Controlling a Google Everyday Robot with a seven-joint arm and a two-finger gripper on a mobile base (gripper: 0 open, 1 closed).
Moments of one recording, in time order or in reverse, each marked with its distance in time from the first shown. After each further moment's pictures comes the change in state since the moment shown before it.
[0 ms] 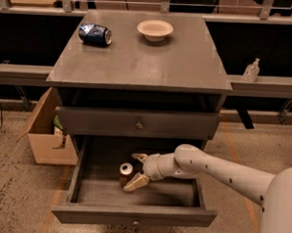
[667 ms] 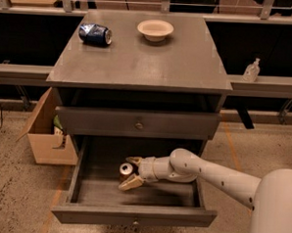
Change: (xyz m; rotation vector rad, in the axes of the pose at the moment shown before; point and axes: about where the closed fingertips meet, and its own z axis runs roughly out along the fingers) arm 0.009 -0.006 0.031 -0.002 -0.067 0.004
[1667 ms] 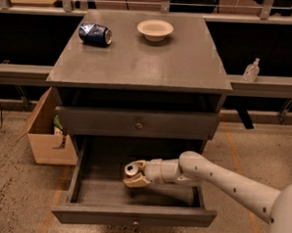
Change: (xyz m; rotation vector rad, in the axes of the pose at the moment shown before) arm -0.010 0.018 -0.028 -0.023 -0.072 0.043
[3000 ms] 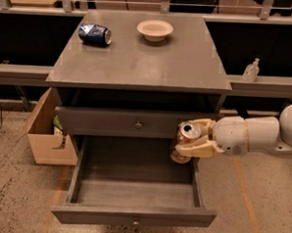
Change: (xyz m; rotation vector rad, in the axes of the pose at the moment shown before) arm -0.224 0.060 -0.290 0.049 -0.070 -0.038
